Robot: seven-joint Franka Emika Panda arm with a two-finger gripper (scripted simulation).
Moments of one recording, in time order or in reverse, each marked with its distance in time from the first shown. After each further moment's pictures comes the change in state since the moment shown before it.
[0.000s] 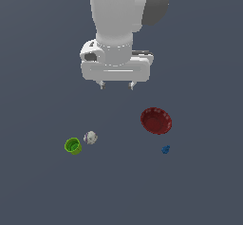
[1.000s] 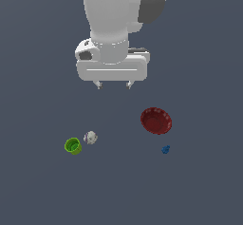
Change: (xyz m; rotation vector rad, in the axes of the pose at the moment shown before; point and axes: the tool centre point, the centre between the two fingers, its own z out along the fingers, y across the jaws) arm 0.007 0.008 -0.006 0.019 0.024 -0.014
